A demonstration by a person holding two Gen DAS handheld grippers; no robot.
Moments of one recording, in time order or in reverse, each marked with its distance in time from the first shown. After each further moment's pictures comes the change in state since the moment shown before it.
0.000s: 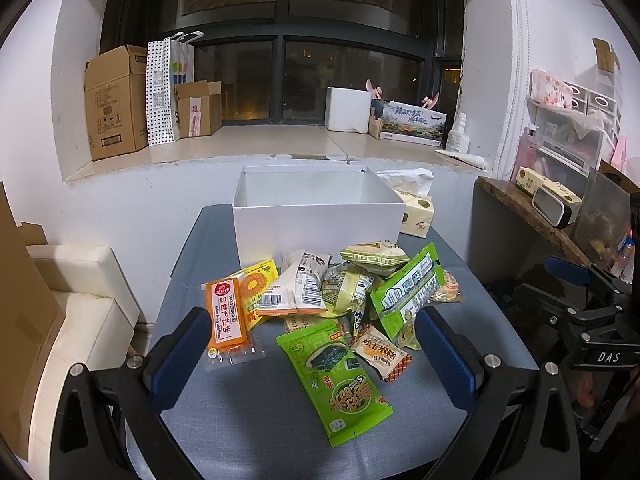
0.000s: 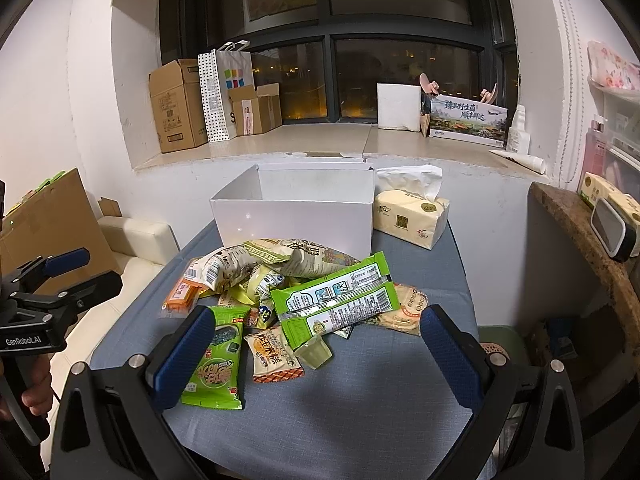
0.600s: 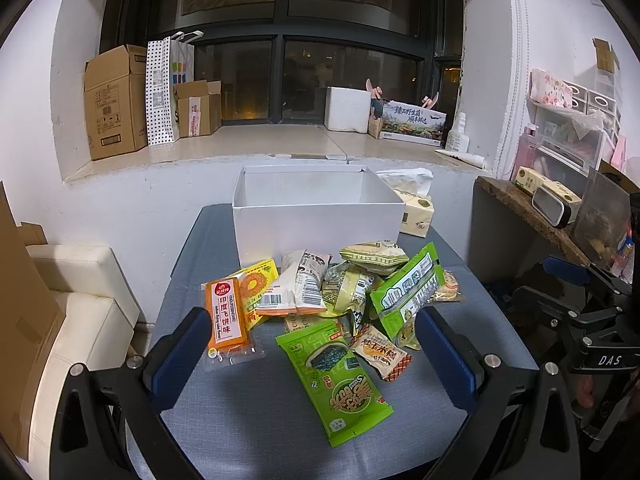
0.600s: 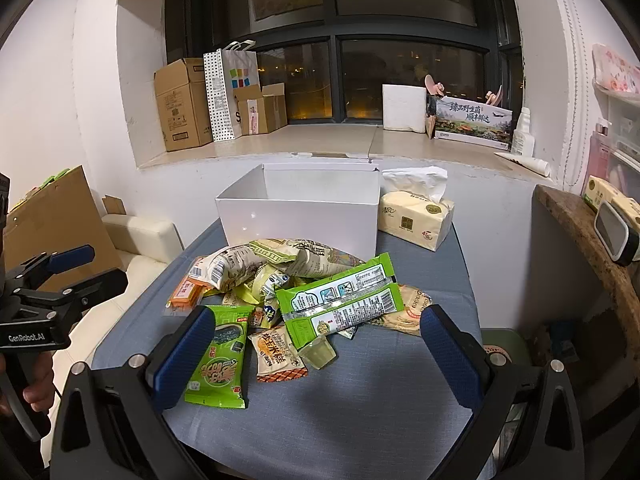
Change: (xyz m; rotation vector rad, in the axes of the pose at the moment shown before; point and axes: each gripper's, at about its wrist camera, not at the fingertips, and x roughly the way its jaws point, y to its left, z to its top) left arm 0.000 0.000 0.000 0.000 0.001 -0.001; right arm -0.001 0.001 0.001 -0.010 0.003 0.015
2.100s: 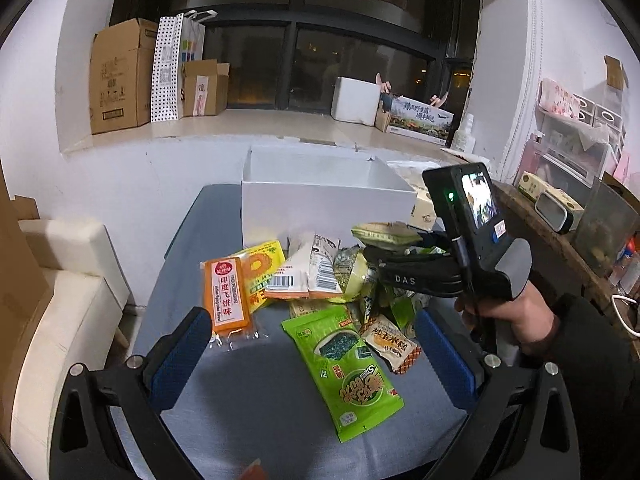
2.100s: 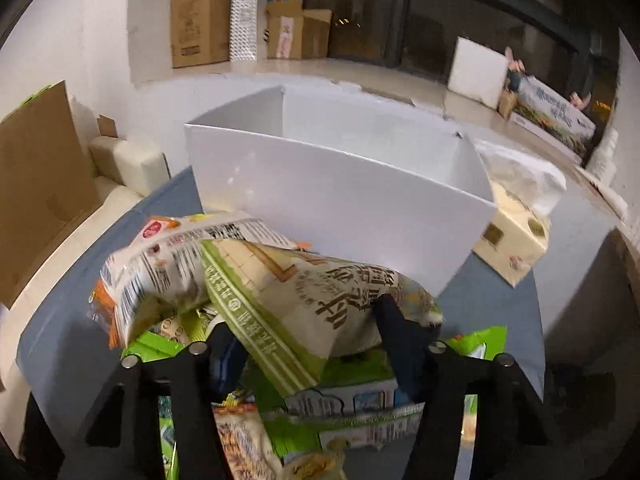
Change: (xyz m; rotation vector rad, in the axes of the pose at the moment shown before) left arm 0.020 0.025 -0.020 -0.069 0.029 -0.033; right arm 0.199 0.036 0.032 -0.224 0.196 0.027
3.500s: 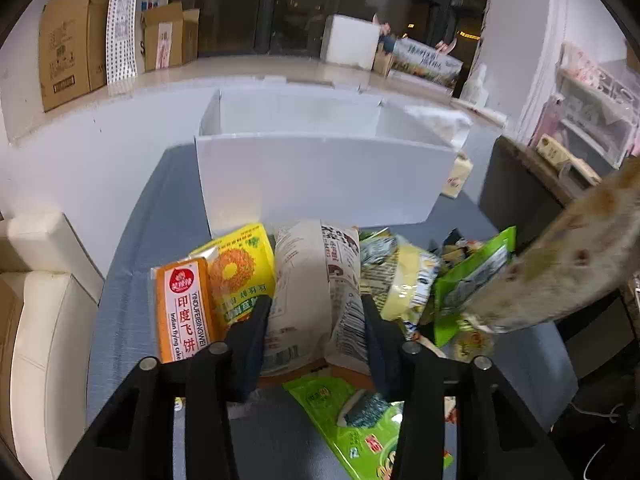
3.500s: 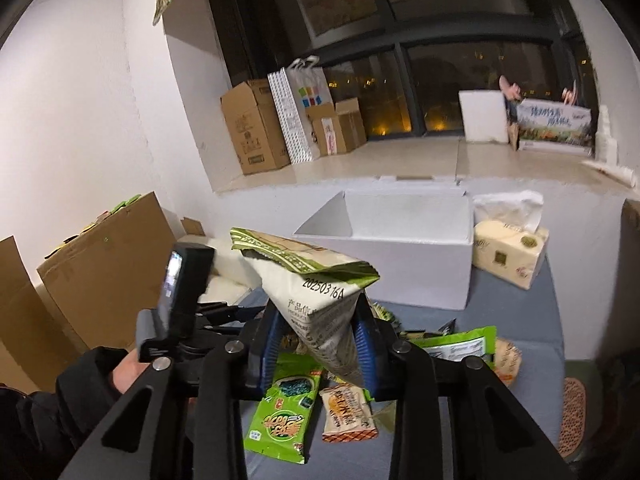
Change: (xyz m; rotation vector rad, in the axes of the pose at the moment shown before) left arm 0.129 0.018 0.032 0.041 0.177 -0.056; right arm -0.150 -0.027 -0.025 0.194 -0.275 0.322
